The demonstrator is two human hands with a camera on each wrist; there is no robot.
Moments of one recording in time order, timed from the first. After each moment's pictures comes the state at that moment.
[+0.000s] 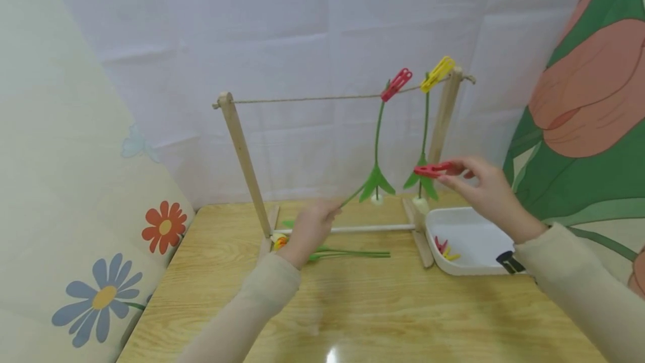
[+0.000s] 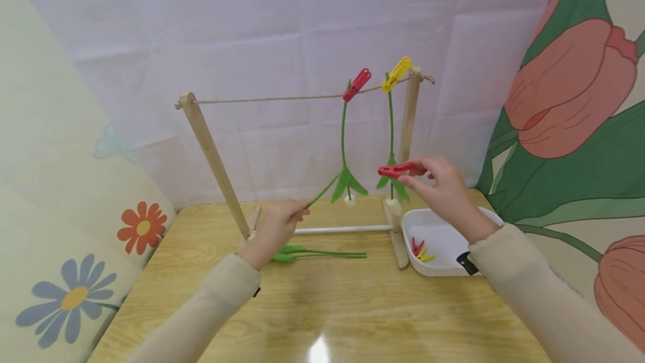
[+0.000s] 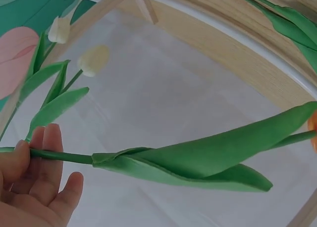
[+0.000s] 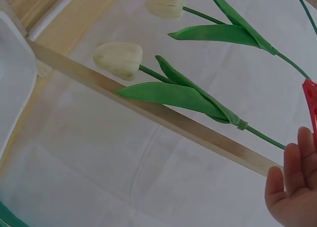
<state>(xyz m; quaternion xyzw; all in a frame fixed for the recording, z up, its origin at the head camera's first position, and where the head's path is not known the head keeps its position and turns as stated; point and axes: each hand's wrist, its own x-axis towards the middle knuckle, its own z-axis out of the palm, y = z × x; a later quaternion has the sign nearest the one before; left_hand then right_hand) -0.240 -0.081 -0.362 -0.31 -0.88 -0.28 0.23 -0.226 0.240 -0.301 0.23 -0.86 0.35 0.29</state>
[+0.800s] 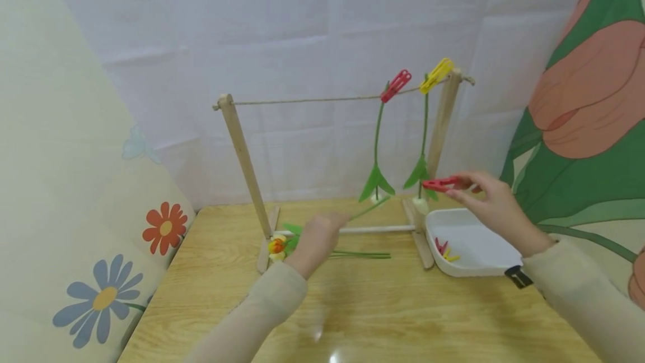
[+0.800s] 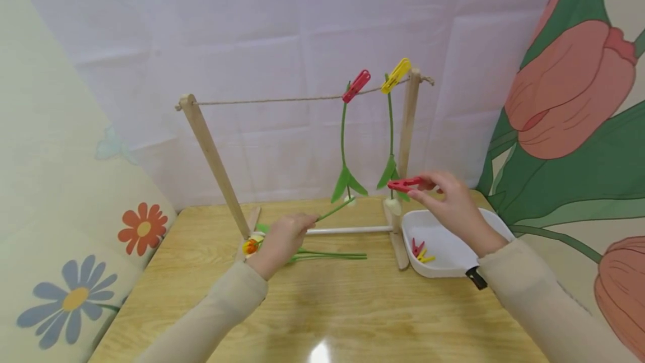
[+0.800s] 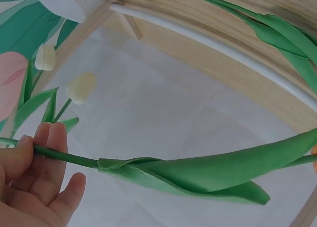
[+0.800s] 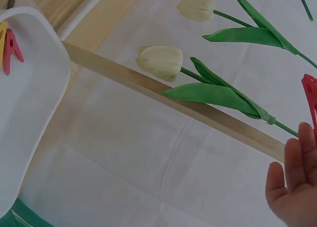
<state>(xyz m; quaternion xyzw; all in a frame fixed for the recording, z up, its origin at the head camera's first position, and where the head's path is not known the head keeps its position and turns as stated) -0.232 -0.073 -0.380 -0.35 -0.88 -0.20 0.25 -0.220 0.256 -0.325 0.21 -0.86 0.35 0.30</state>
